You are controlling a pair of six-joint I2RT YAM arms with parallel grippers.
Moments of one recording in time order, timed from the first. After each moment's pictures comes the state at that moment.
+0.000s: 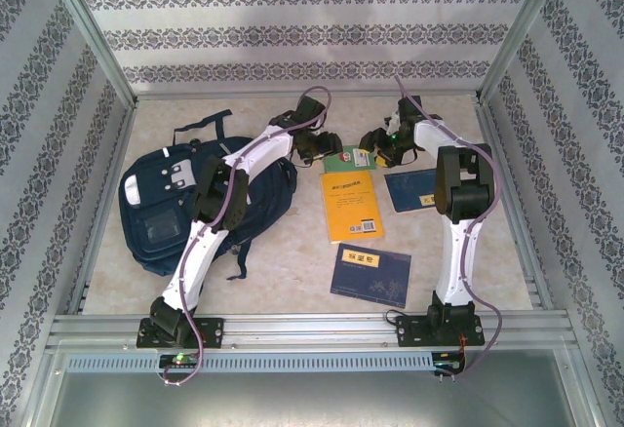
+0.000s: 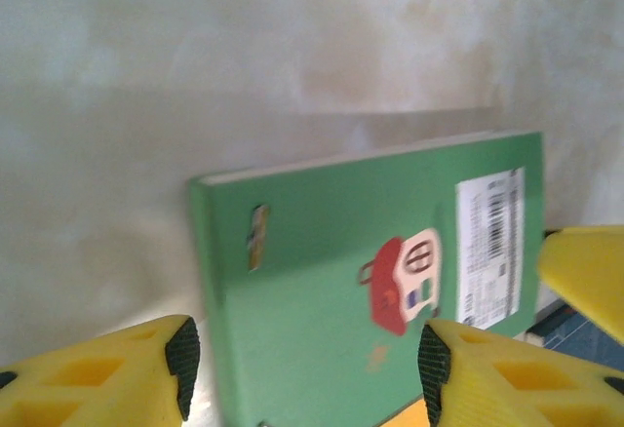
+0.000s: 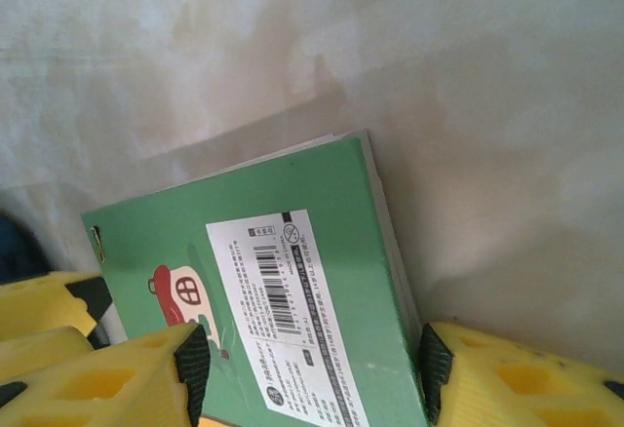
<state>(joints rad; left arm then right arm) -0.48 2.50 2.19 -0.66 0.29 -0.71 0.06 2.23 1.67 -0.63 -0.59 0.49</state>
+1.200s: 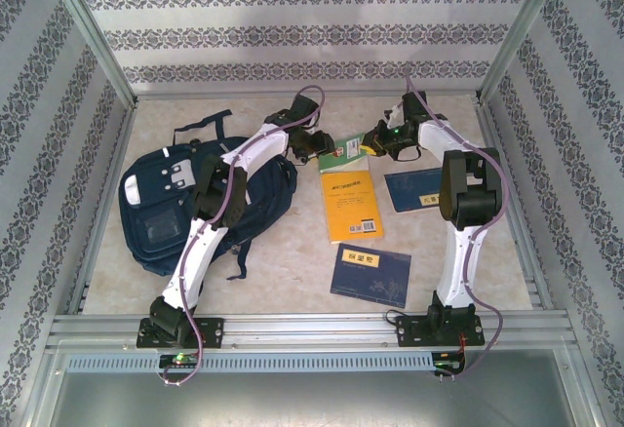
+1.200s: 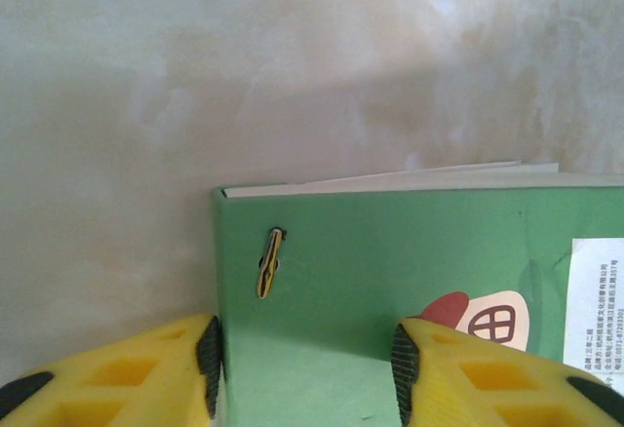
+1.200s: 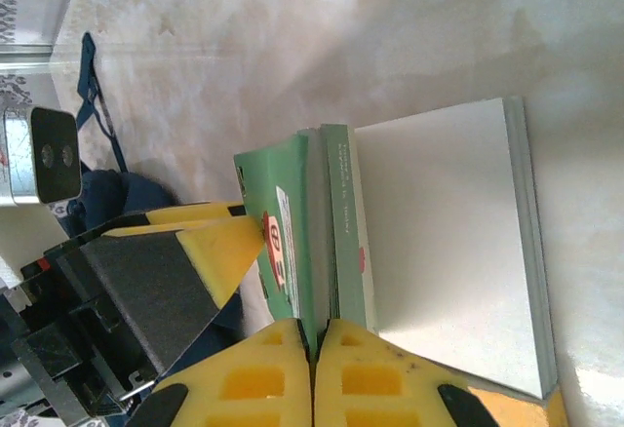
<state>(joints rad) -0.45 2.52 2.20 -0.69 0.32 -0.69 0.06 2.14 1.60 -0.53 -0.76 0.60</state>
